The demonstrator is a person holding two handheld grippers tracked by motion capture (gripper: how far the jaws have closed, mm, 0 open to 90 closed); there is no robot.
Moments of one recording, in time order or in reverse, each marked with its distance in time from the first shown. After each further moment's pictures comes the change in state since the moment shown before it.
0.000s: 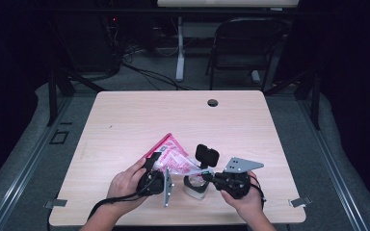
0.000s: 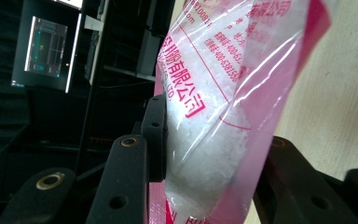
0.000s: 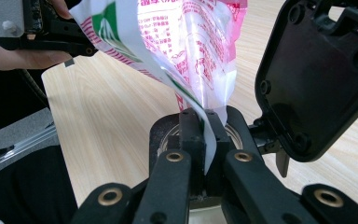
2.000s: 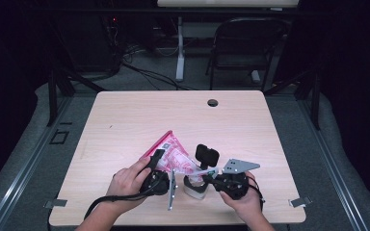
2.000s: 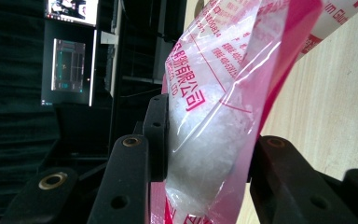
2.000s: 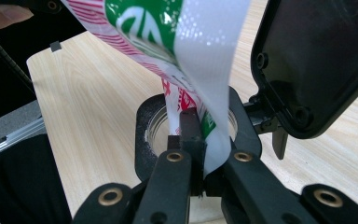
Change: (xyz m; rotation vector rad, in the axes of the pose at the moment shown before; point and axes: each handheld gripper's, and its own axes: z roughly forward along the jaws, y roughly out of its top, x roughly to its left) left arm 0.010 0.015 -0.010 0.001 0.048 0.129; right arm -0.003 -0.009 0.008 0.054 -0.025 0.011
